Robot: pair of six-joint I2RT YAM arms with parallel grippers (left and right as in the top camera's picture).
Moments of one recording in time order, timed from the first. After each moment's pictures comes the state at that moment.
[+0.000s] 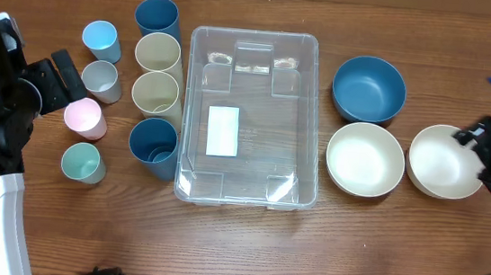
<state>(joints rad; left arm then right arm) 0.26 1.25 1.60 -1.15 -0.06 -0.23 -0.63 1.52 1.36 -1.12 -0.31 0.27</state>
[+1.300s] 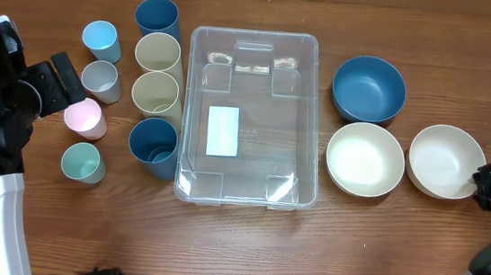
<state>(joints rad) 0.26 1.25 1.60 -1.16 -0.07 -0.23 -0.78 1.82 1.20 -0.79 -0.21 0.44</state>
